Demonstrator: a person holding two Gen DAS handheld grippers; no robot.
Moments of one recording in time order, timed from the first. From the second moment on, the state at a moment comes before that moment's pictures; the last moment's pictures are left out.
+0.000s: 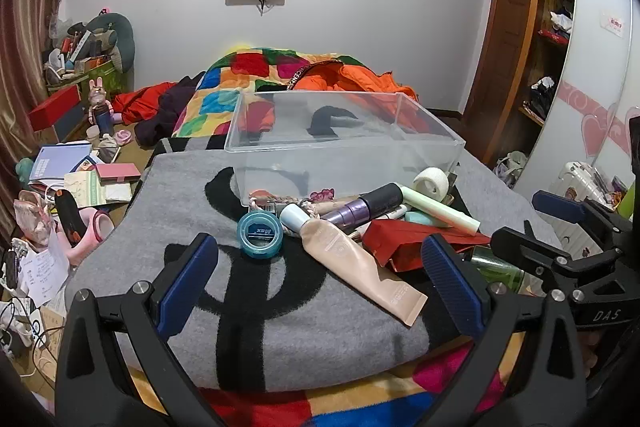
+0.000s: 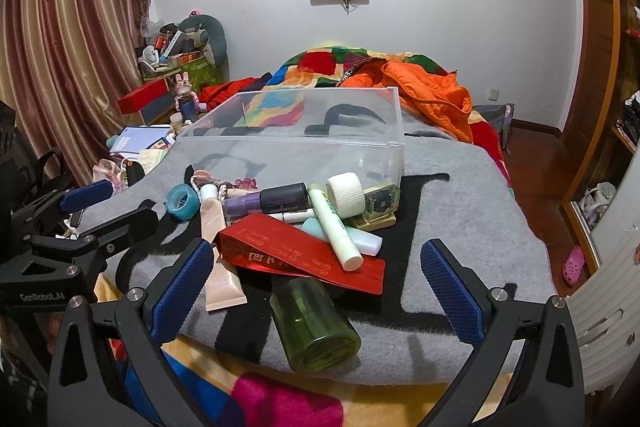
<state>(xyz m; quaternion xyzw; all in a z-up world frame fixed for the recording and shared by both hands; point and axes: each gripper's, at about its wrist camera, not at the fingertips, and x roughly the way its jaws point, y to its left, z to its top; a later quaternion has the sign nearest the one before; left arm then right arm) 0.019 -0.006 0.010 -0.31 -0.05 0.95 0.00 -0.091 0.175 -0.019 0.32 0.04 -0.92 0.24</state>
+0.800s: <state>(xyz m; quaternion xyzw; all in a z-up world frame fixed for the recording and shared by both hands) 0.021 -0.009 0.008 -0.31 -0.07 0.95 0.01 -0.091 0.172 -0.022 0.33 0.04 -0.91 0.24</state>
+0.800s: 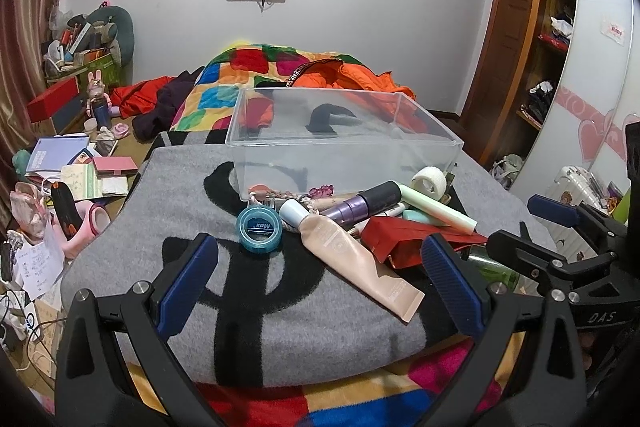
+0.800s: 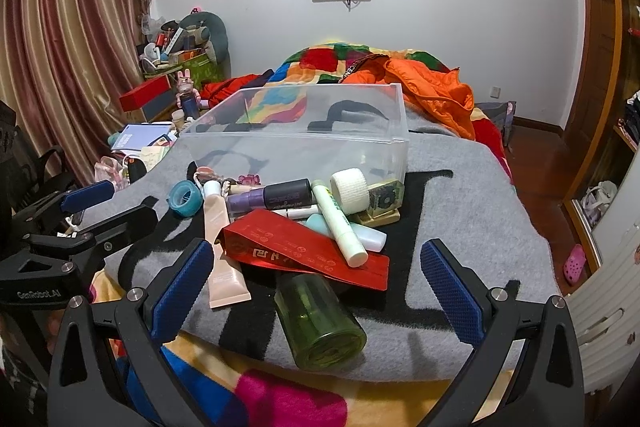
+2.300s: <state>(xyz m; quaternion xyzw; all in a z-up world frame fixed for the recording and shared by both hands) -0.055 -0.063 -0.053 -0.39 -0.08 0.92 -0.04 -0.096 0.184 -0.069 0.39 0.02 -0.88 0.27</state>
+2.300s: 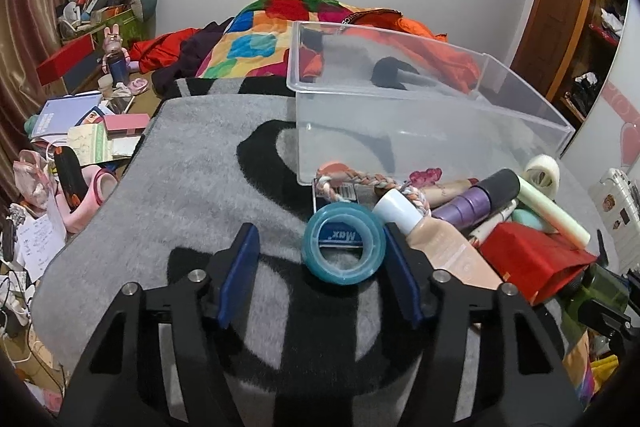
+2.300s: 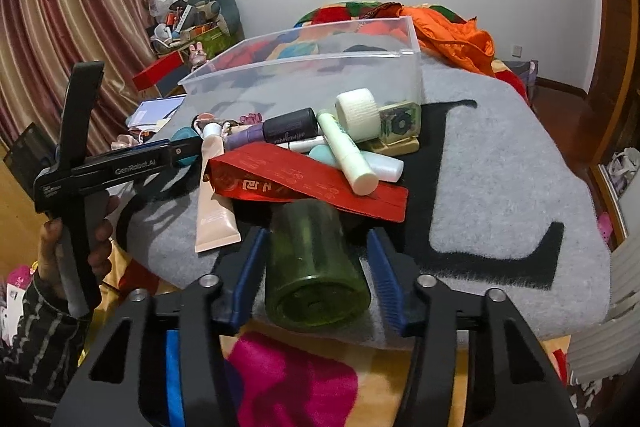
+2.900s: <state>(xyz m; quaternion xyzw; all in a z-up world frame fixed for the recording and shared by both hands) -0.027 -0.054 -0.031 -0.36 -0.09 0.93 -0.01 -0.076 0.203 -0.044 0.35 0.01 -0.90 0.26</state>
